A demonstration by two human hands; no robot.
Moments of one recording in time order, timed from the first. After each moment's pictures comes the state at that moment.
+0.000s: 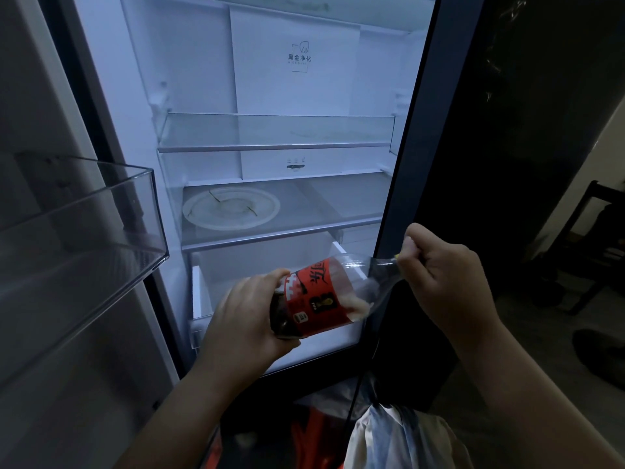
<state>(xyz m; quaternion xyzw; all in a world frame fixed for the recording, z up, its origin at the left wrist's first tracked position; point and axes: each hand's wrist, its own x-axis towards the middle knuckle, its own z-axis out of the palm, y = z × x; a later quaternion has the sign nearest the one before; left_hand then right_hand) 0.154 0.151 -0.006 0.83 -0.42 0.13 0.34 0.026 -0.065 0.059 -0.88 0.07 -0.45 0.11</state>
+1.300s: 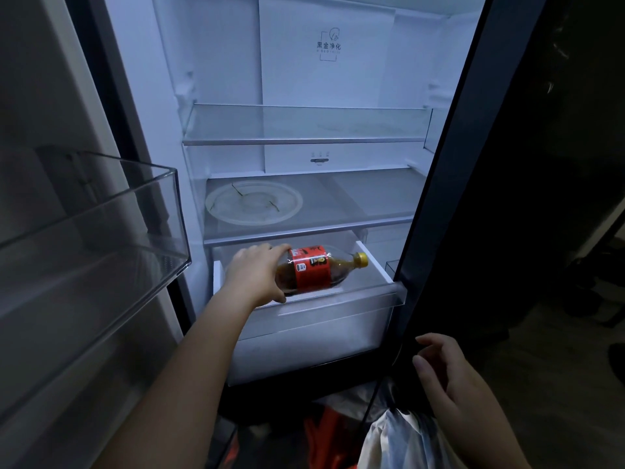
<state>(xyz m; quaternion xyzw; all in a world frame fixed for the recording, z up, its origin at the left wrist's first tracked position) 0.272 0.106 -0.012 0.93 -0.37 0.03 0.07 -0.018 -0.037 -0.042 -0.90 0.21 -0.23 0.31</state>
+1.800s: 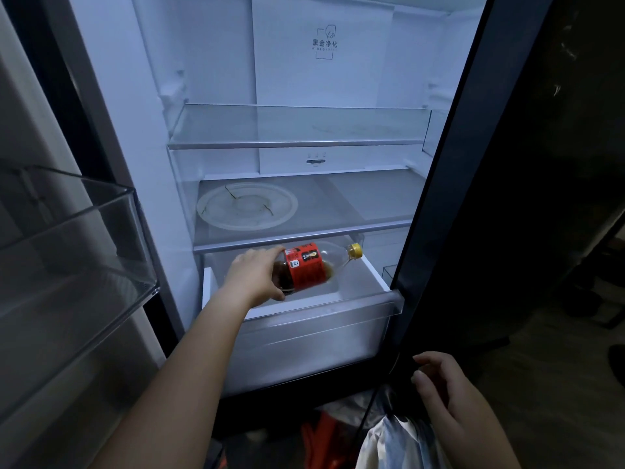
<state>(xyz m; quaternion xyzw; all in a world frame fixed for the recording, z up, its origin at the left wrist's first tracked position) 0.297 0.082 -0.025 0.93 -0.34 -0.01 0.13 -0.015 -0.056 -0.058 -0.89 0.23 -0.21 0.34</state>
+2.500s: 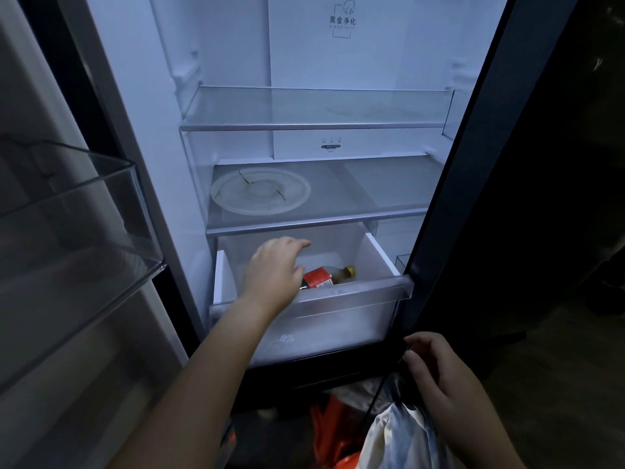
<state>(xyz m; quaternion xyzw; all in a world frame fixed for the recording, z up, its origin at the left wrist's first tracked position) 0.247 0.087 -0.026 0.88 -0.37 0.12 0.26 0.002 -0.053 -0.053 -0.89 0.20 -0.19 0.37</state>
